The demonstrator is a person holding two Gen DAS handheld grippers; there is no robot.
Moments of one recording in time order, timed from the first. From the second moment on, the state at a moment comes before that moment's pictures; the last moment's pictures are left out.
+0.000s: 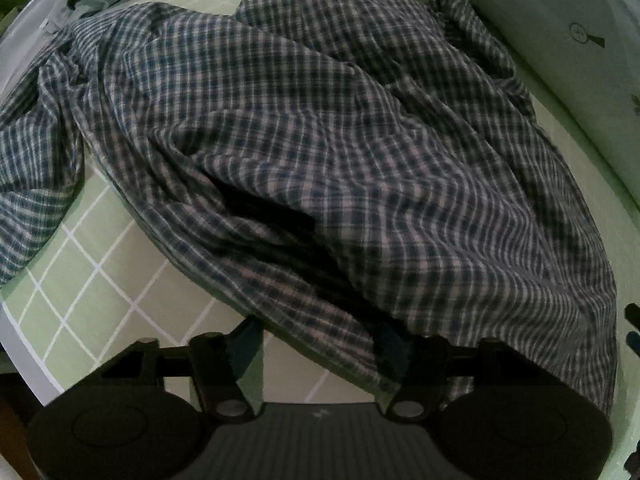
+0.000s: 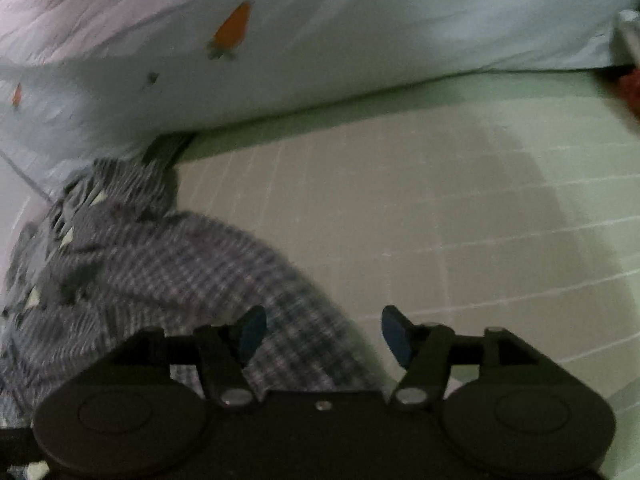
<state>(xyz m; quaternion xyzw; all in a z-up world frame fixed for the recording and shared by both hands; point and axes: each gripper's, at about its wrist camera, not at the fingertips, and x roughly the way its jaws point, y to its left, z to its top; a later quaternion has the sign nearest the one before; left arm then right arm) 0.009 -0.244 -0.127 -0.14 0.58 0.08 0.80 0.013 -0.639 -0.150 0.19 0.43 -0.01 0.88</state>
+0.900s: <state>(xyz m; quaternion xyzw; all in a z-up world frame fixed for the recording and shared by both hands) 0.009 -0.067 -0.057 -0.09 0.49 0.20 0.85 -0.060 -0.537 -0.141 0.13 0.45 -0.02 0.88</state>
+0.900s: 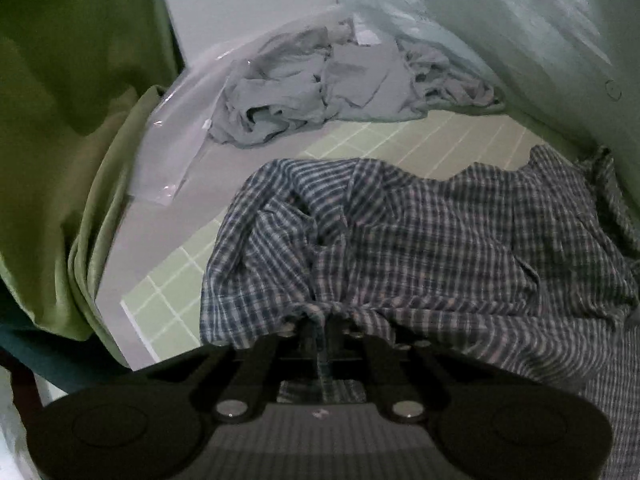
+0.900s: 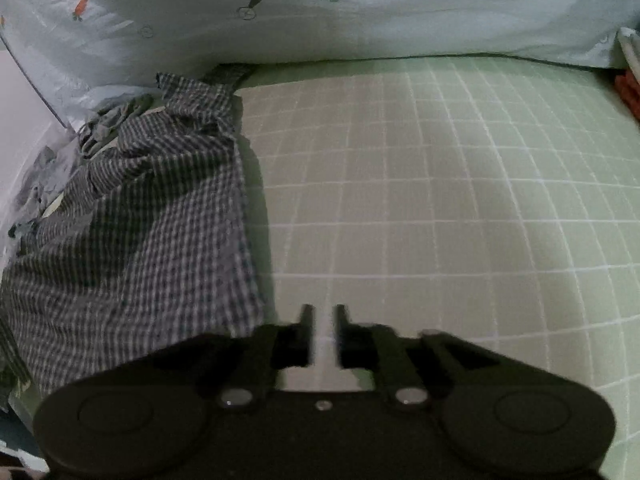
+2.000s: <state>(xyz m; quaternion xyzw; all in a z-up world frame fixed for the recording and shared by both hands) 0.172 -0.095 -0.125 -0.08 0.56 0.12 0.81 0.229 -0.470 -0.161 0.20 0.43 0.04 0.88</state>
